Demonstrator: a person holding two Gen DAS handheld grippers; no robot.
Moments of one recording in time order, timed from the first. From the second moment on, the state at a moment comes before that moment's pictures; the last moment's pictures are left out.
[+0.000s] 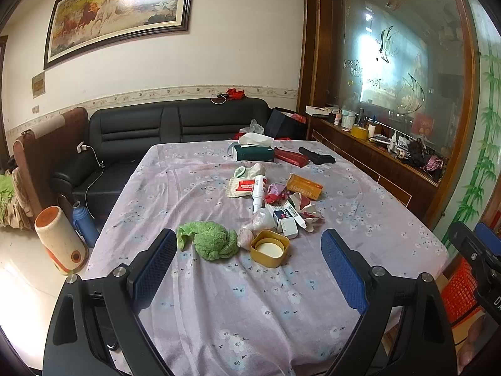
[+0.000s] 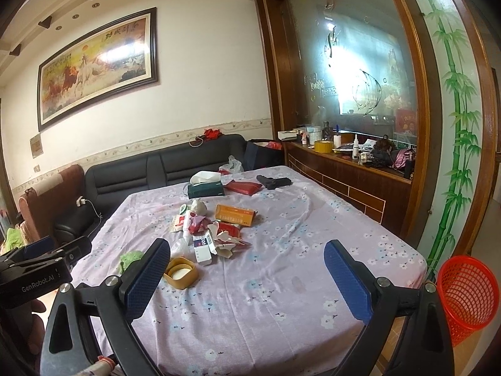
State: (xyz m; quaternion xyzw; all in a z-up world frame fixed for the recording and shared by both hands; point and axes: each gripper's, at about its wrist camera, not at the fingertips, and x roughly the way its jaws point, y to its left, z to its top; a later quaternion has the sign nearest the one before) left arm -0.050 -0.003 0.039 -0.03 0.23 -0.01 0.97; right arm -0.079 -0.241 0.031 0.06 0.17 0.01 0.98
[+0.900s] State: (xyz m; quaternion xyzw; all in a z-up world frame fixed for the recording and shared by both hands) left arm 0.049 0.045 -0.018 -0.10 0.33 0.01 0.94; right arm -0.006 -0.230 -0.002 0.08 0.22 0.09 0.97
